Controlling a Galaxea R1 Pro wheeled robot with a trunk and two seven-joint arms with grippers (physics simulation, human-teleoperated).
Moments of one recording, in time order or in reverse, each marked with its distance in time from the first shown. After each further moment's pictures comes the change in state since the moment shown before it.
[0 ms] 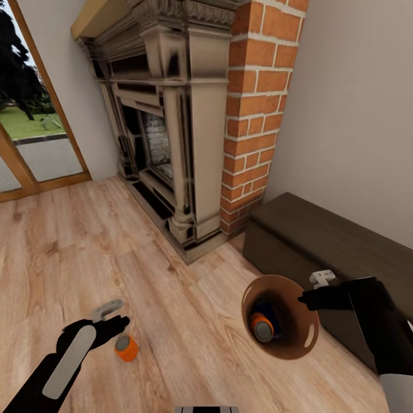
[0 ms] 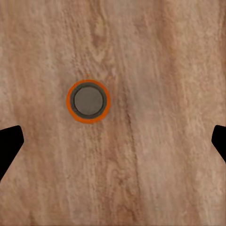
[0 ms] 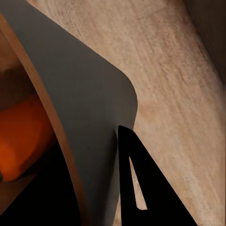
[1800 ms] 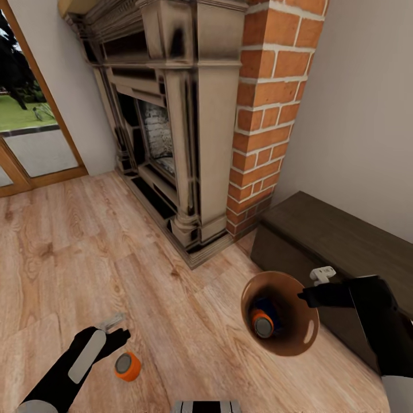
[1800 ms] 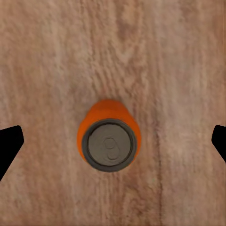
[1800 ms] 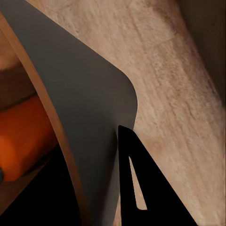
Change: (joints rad) left arm -0.124 -0.038 0.013 0.443 -0.112 -0.109 -0.171; right arm 0.006 -0.002 0.003 -0.054 -0.010 0.004 0.003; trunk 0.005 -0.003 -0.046
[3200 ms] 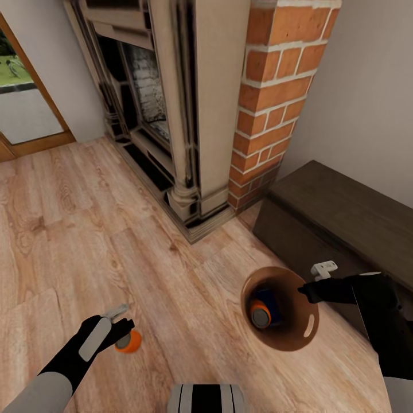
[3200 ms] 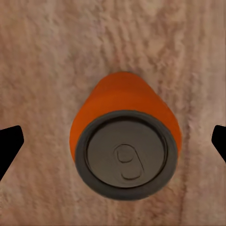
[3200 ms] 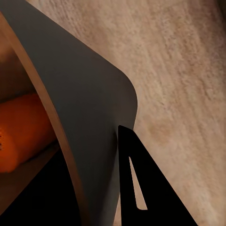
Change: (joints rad) left arm -0.128 -0.011 -0.011 0.185 0.000 -0.045 -0.059; right arm 0.005 0.001 -0.002 -0.072 0.000 0.001 0.001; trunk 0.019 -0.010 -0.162
